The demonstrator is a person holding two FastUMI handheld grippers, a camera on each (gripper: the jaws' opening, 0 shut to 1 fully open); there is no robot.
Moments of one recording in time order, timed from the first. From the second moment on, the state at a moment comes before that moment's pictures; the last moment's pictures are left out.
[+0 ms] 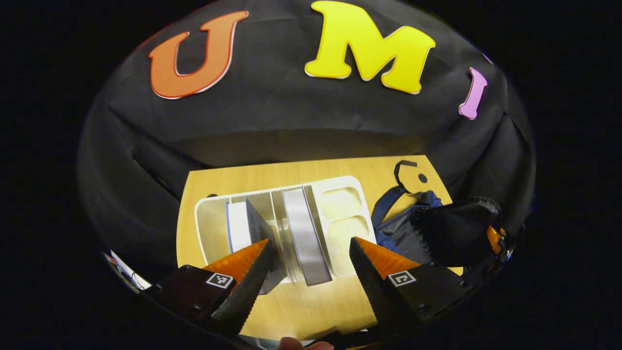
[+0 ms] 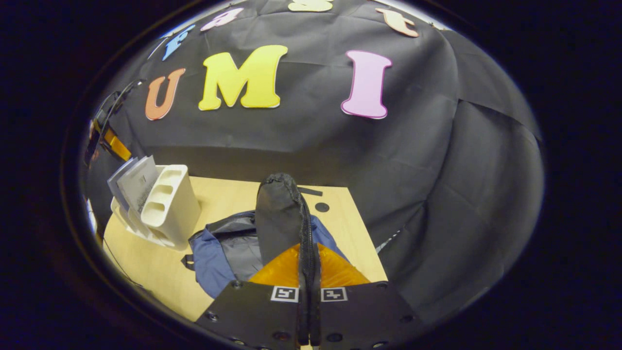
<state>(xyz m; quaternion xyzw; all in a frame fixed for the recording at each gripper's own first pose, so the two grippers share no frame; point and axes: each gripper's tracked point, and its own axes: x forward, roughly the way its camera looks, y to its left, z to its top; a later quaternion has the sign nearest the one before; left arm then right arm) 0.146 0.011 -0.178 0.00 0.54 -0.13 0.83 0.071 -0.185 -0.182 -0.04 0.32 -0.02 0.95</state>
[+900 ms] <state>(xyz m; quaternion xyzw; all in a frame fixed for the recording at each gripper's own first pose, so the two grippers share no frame) 0.148 0.008 -0.284 -0.02 0.72 -0.03 0.69 0.068 -0.206 -0.199 0.03 0.32 -0.03 0.95</state>
